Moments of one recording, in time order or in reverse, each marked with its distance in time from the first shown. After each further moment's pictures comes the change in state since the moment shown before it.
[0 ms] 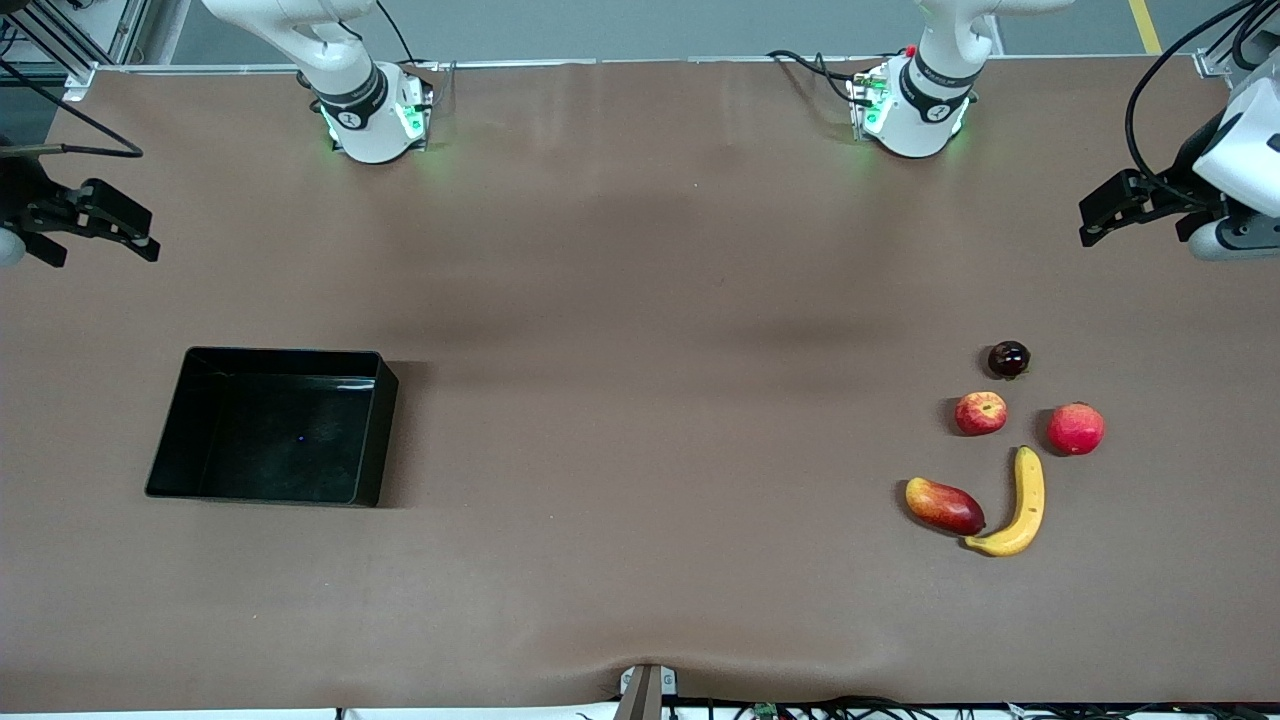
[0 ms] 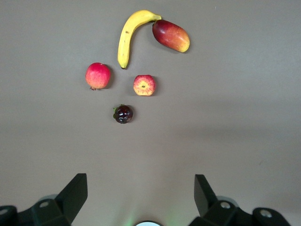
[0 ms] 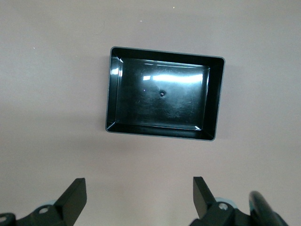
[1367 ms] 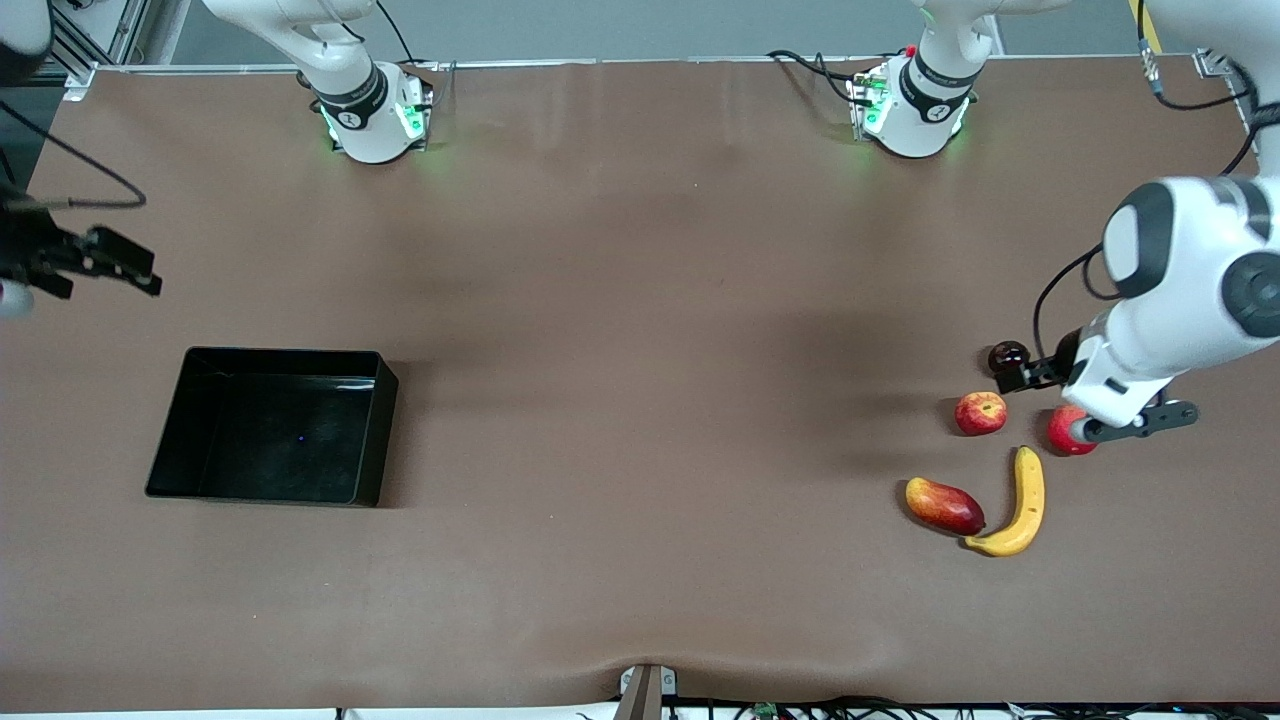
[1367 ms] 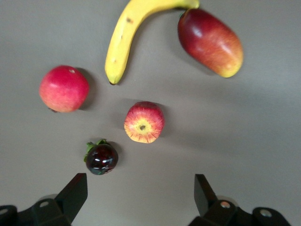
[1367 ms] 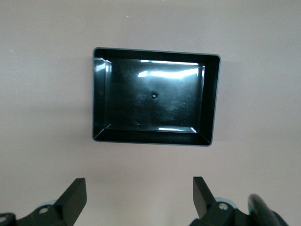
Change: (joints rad) left arm 0.058 0.324 0.008 -0.268 0.001 0.517 -0.166; right arm -0.033 0.112 -0.017 0.006 -0.002 0.057 -0.002
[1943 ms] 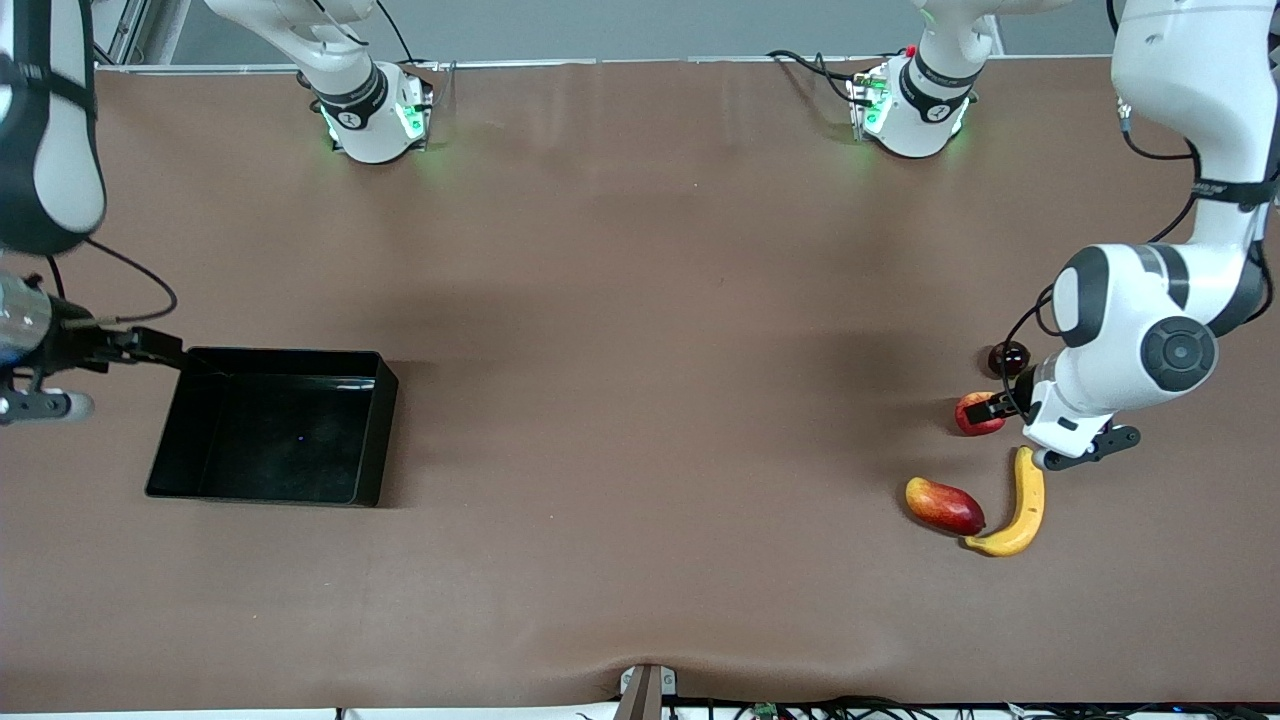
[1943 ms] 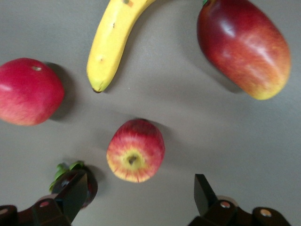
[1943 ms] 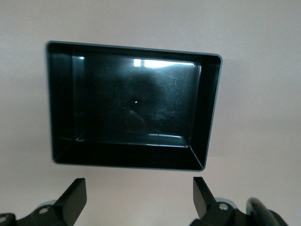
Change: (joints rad) left arm 0.015 0.140 0.003 -0.061 0.000 0.214 -0.074; right arm -0.068 0.219 -0.003 0.002 -0.012 0.130 -0.087
